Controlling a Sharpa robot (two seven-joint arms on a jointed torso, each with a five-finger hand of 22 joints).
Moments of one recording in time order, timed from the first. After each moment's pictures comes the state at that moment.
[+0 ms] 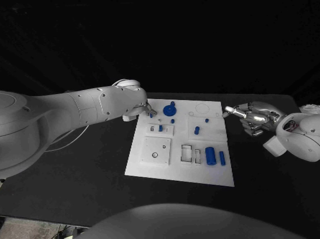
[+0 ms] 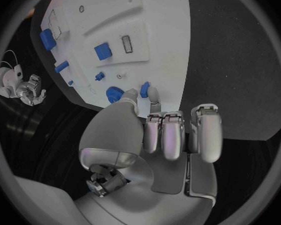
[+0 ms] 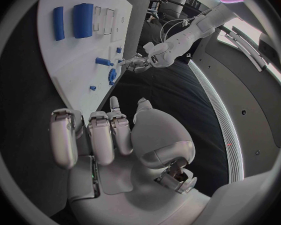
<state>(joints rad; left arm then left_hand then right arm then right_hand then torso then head) 1.28 -0.45 -0.23 0.93 -1.05 0.05 -0.60 1.14 0.04 -0.08 0.29 0.42 0.94 0.01 0.53 1.00 1.46 -0.05 1.57 1.31 1.46 -0.10 1.57 1.31 0.03 1.47 0.01 1.50 1.31 1.28 -0.94 -0.23 1.47 -0.54 -0.07 0.07 1.16 0.29 -0.28 0.29 0.39 0.63 0.14 0.44 0.36 1.46 0.08 1.57 1.41 1.47 0.03 1.57 1.31 0.03 1.44 0.14 1.48 1.31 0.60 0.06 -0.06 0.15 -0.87</state>
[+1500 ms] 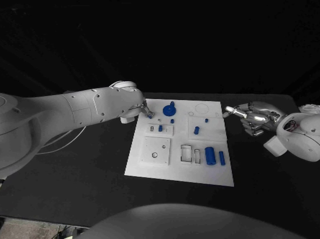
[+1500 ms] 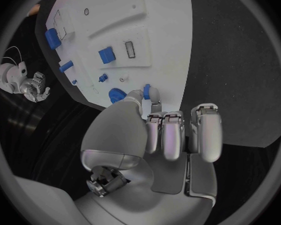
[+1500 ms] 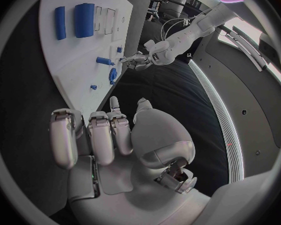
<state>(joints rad) 1.28 -0.50 -0.23 1.01 -1.02 0.02 -0.58 1.28 0.04 0.05 0.29 0.51 0.93 0.01 0.54 1.02 1.46 -0.06 1.57 1.31 1.47 -0.10 1.57 1.31 0.03 1.46 0.01 1.49 1.31 1.28 -0.95 -0.23 1.46 -0.54 -0.07 0.07 1.16 0.29 -0.27 0.29 0.40 0.63 0.14 0.44 0.36 1.46 0.08 1.57 1.41 1.47 0.03 1.57 1.31 0.03 1.44 0.14 1.48 1.31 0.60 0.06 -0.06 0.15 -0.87</state>
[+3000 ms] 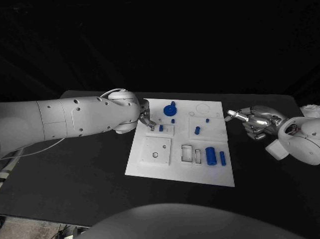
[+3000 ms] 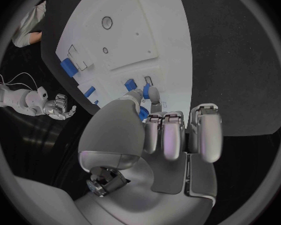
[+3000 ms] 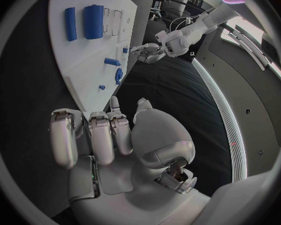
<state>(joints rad) 1.30 -0.69 -0.23 1.40 -1.19 -0.01 -0.65 1.26 -0.01 0.18 0.29 0.40 0.94 0.00 0.54 1.02 1.46 -0.07 1.57 1.31 1.46 -0.11 1.57 1.31 0.03 1.47 0.01 1.49 1.31 1.26 -0.95 -0.23 1.44 -0.54 -0.07 0.05 1.16 0.29 -0.27 0.29 0.40 0.63 0.14 0.44 0.36 1.46 0.08 1.58 1.41 1.47 0.03 1.57 1.31 0.03 1.44 0.14 1.48 1.31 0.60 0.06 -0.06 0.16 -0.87</state>
